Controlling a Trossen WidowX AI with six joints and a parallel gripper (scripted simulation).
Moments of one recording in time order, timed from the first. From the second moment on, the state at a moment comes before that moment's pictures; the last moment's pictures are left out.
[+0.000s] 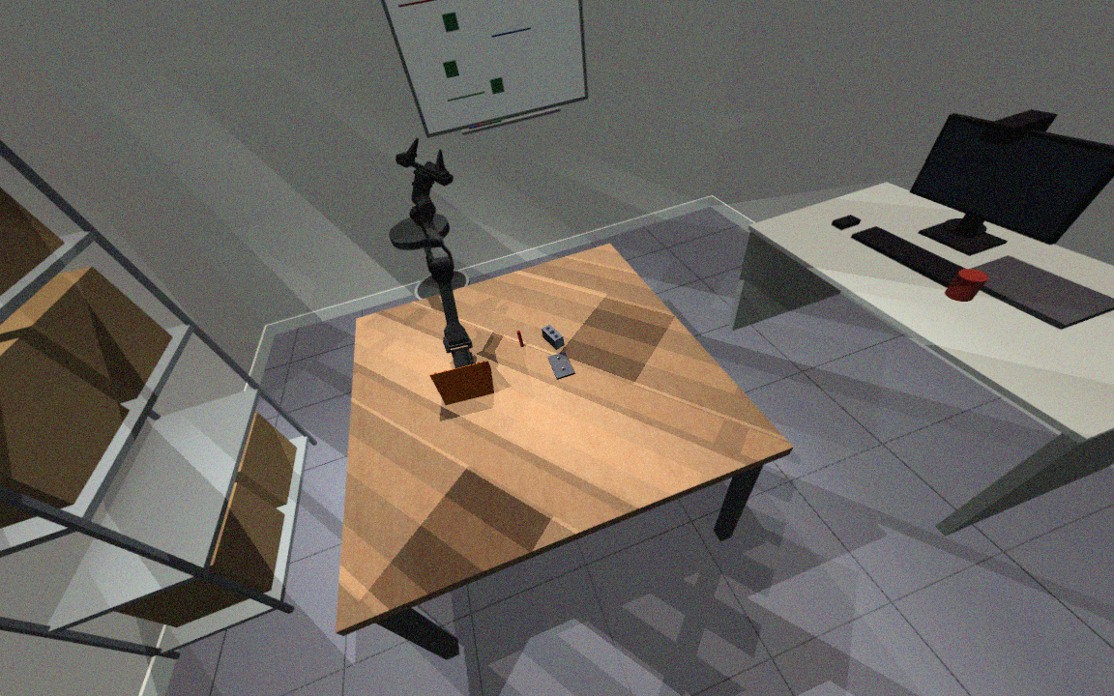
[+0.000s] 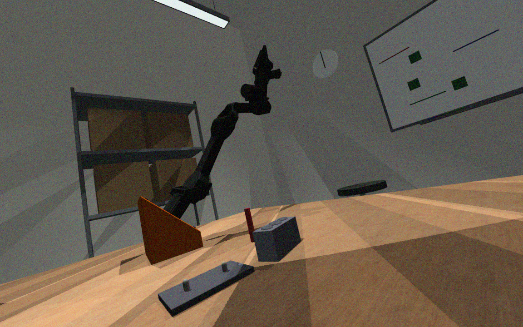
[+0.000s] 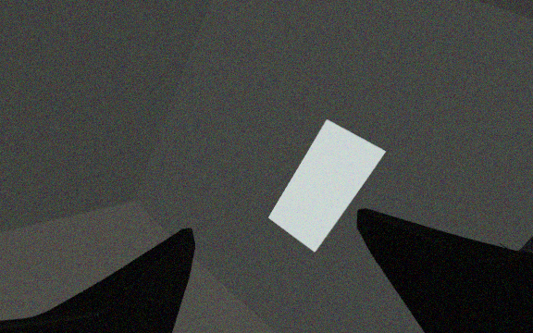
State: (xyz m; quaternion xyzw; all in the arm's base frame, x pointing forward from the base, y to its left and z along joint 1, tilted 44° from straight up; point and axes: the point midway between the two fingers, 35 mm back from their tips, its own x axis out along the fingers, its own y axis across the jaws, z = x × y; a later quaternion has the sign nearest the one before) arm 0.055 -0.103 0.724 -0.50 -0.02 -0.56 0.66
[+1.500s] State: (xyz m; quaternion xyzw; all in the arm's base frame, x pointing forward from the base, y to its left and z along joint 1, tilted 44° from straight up) arm 0.198 0.257 0.703 -0.74 -0.08 -0.57 -0.34
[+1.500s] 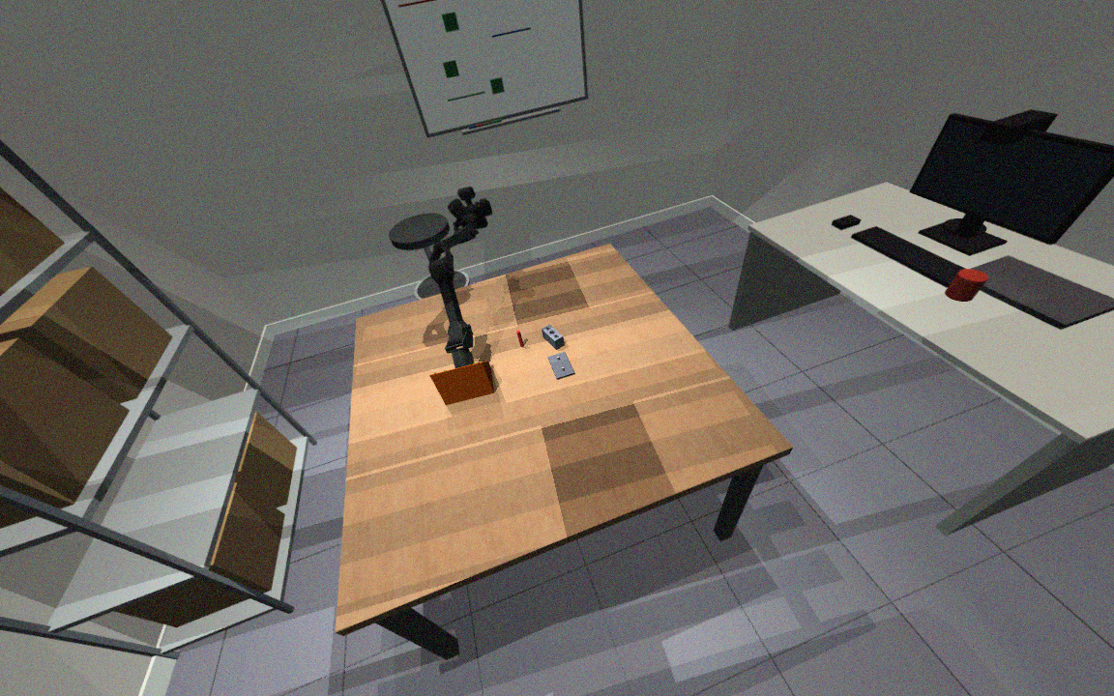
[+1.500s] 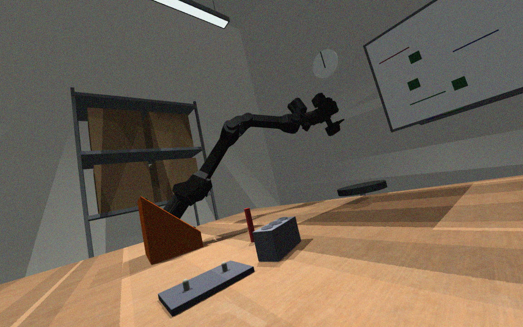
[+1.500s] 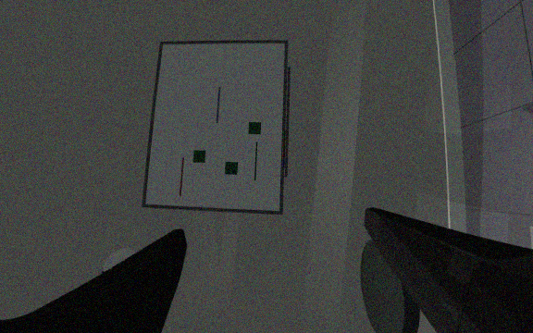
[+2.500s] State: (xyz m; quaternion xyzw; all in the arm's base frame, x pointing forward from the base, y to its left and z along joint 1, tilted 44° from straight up) arm 0.462 0.157 0.335 -0.59 -0.37 -0.08 -0.71
